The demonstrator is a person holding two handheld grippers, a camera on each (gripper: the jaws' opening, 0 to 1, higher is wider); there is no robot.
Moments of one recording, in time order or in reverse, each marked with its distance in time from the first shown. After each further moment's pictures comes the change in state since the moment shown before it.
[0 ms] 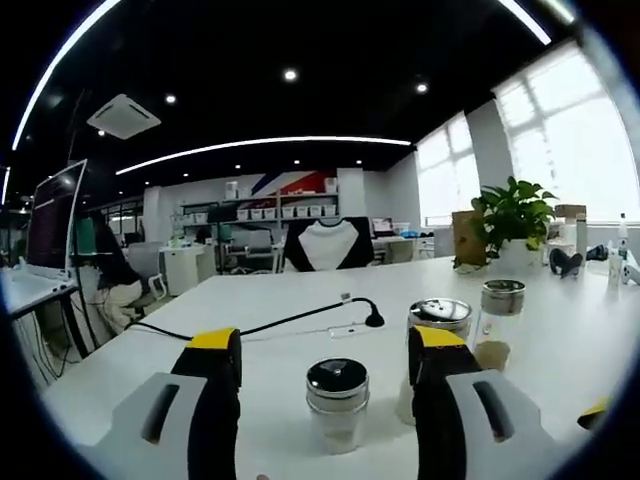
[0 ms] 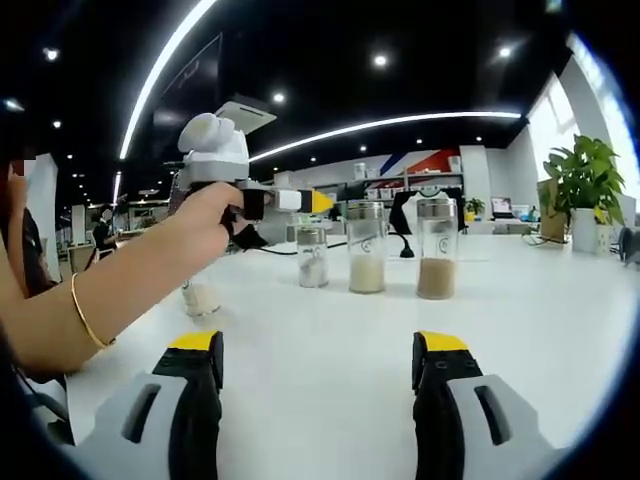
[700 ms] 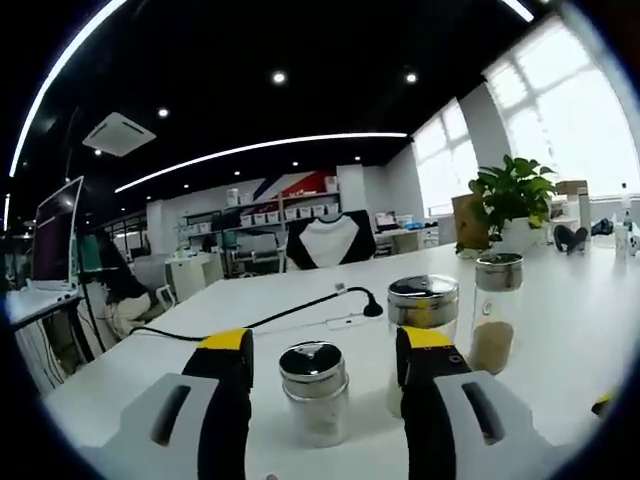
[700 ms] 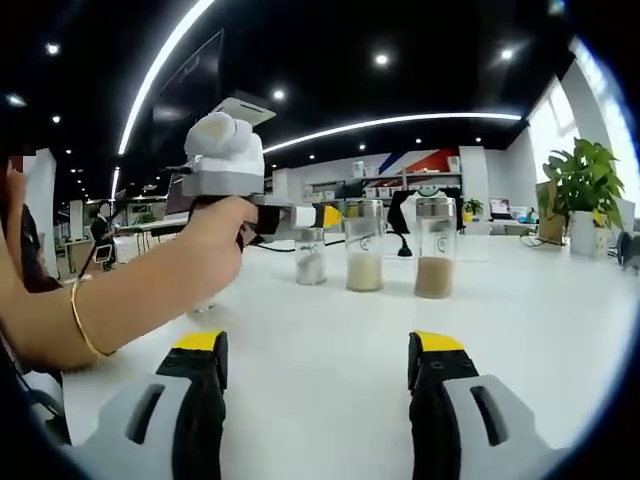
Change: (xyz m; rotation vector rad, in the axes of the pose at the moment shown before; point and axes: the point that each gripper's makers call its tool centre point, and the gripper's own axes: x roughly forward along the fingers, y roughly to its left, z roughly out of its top) left arm 0.000 -0.019 -0.019 0.054 -0.008 0.025; right arm 0.002 -0.001 -0.002 -0.013 0.015 -0.012
